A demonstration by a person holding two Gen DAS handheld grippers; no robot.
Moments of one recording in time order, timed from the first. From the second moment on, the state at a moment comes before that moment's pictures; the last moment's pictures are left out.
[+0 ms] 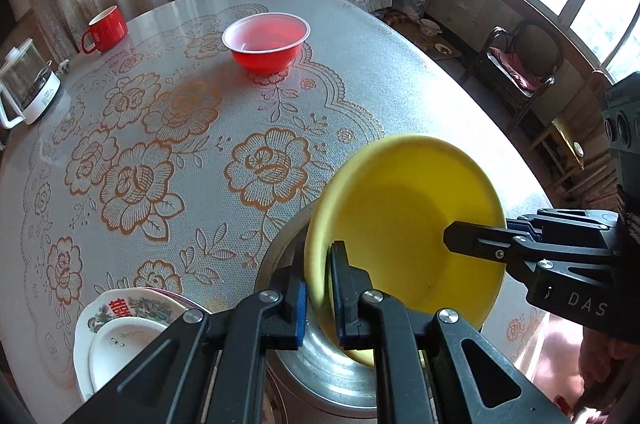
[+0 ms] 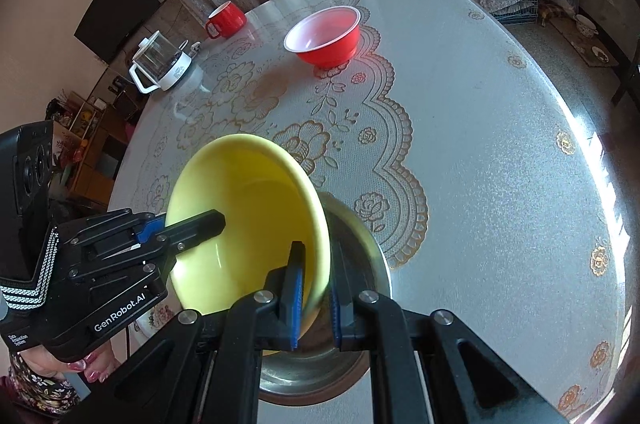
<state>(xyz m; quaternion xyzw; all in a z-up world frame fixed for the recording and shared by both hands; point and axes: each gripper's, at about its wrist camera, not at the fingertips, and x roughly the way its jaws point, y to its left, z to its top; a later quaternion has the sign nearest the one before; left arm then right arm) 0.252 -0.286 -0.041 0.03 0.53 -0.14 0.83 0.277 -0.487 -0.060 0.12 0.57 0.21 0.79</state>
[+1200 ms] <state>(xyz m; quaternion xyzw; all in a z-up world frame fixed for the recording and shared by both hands) 0.241 -0.300 -0.105 0.07 0.58 -0.12 0.80 0.270 -0.467 -0.099 0.04 0.64 0.20 0.75</state>
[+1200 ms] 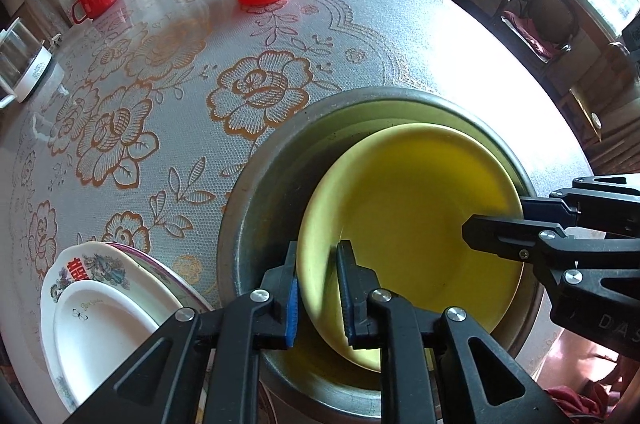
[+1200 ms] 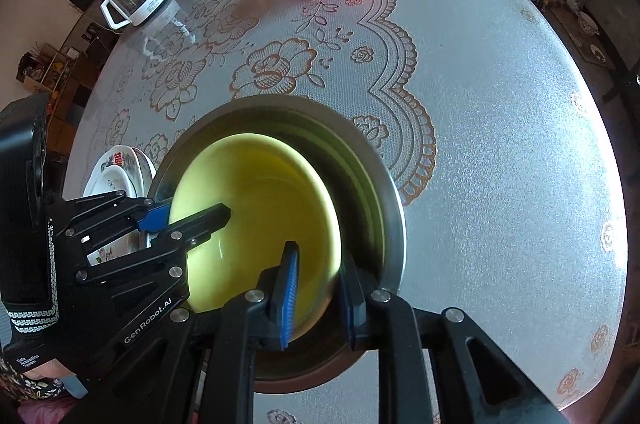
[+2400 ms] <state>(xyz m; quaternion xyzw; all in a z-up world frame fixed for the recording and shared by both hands) 0.242 -0.298 -0.099 0.07 0.58 -0.13 0.80 0.273 -0.473 -0.085 0.03 0.61 0.19 0.77</state>
